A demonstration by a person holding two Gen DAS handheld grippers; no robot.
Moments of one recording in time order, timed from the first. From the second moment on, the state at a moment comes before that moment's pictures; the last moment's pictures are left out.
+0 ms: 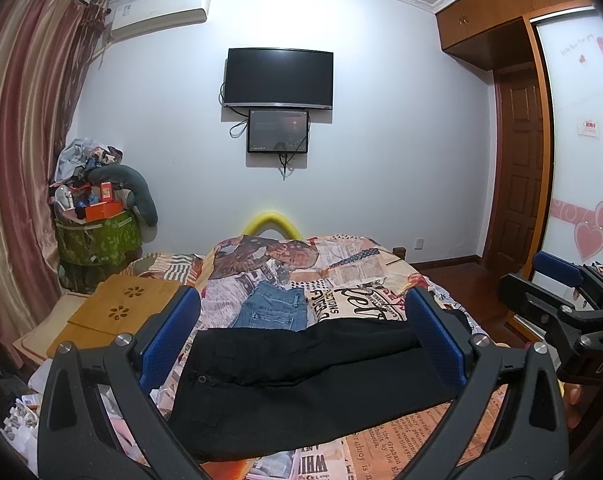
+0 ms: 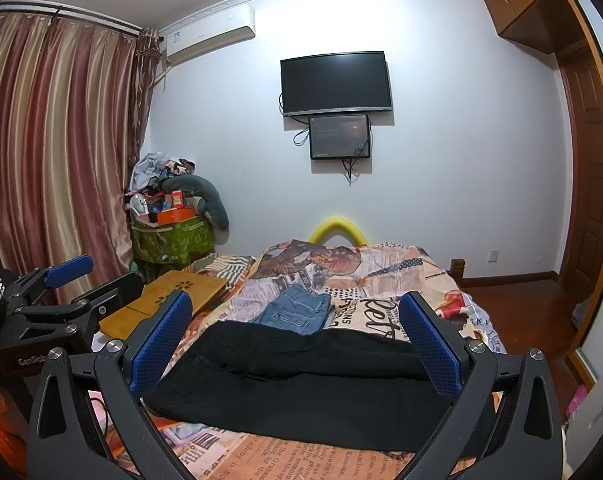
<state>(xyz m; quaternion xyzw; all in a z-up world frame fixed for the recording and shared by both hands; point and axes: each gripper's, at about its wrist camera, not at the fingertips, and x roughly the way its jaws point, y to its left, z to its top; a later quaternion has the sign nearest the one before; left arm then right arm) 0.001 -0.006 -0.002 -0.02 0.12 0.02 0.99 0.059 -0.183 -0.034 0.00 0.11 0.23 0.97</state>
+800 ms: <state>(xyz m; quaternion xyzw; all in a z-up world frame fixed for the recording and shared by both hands) 0.001 -0.007 0.000 -0.02 0.12 0.02 0.99 0.059 -0.185 -0.033 0.01 0.11 0.23 0.97</state>
